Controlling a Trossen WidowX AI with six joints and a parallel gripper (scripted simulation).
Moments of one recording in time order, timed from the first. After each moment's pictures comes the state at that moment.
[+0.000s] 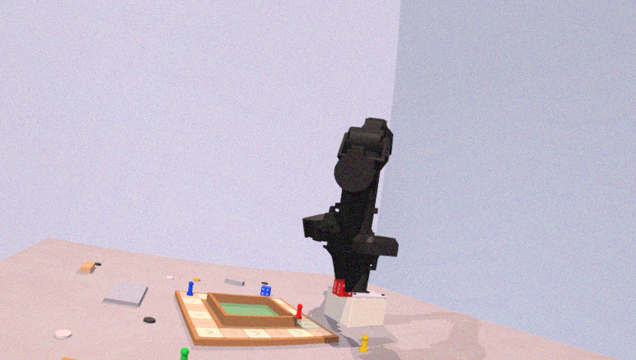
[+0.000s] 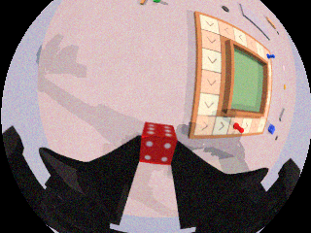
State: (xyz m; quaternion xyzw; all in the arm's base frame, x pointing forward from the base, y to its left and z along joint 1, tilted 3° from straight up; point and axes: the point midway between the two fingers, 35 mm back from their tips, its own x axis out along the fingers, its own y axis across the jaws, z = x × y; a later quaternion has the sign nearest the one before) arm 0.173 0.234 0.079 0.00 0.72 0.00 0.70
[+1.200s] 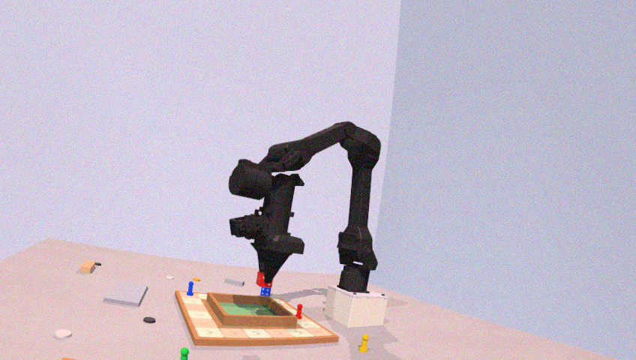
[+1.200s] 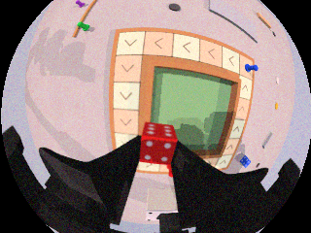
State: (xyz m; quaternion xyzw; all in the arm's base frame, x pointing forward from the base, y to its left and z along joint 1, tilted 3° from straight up) arm 0.266 0.087 0.053 -0.02 0.71 0.01 0.70
